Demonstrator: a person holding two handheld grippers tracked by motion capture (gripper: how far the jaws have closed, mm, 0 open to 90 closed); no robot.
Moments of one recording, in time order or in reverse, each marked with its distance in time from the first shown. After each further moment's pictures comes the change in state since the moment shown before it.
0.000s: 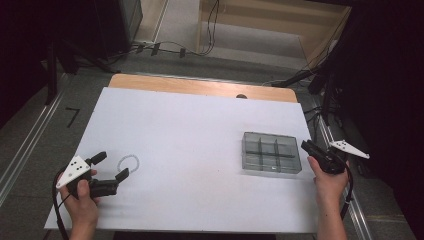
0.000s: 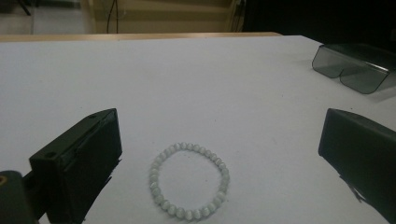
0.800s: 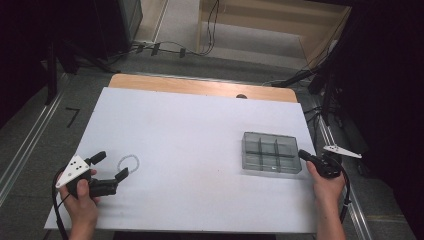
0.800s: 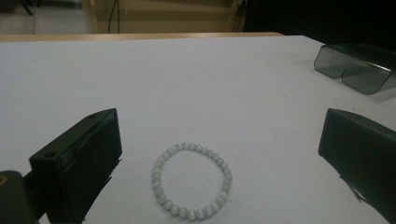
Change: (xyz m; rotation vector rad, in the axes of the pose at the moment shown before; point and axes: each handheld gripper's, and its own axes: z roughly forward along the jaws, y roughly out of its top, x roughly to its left) left arm 0.001 0.000 0.000 -0.001 0.007 -0.003; right arm -0.009 -0.020 0.011 0.165 0.048 0.044
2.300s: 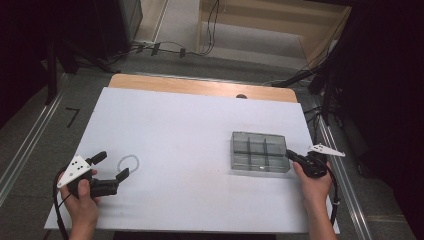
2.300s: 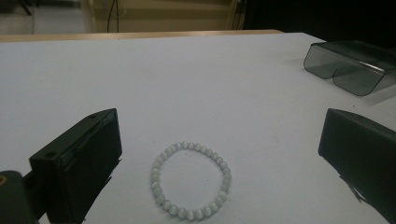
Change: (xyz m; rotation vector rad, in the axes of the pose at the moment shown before) left arm -0.001 0.000 0.001 0.008 -0.003 0.013; right arm 0.034 -0.002 0.019 0.011 0.041 -0.091
